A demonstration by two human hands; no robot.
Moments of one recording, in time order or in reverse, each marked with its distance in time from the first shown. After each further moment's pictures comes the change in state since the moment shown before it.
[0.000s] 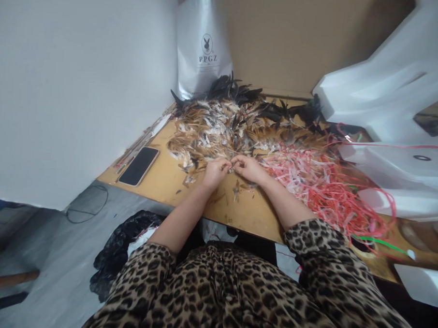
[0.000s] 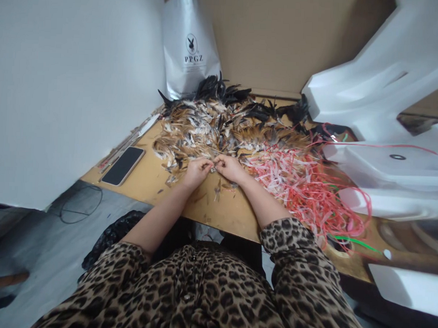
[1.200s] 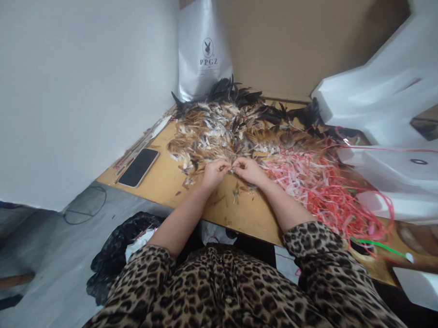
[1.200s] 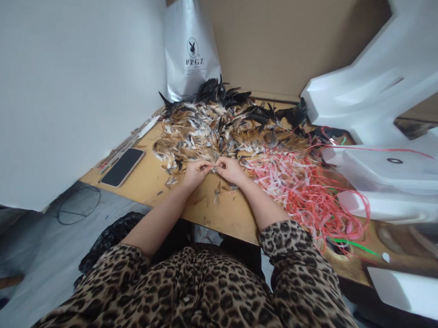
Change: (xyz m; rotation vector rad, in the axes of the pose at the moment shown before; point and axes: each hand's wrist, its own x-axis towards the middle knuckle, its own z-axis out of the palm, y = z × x) left_hand 0.001 -0.001 -0.001 -0.125 0.053 -0.029; right_hand 0.000 0.001 0.001 -0.041 0.071 -0.001
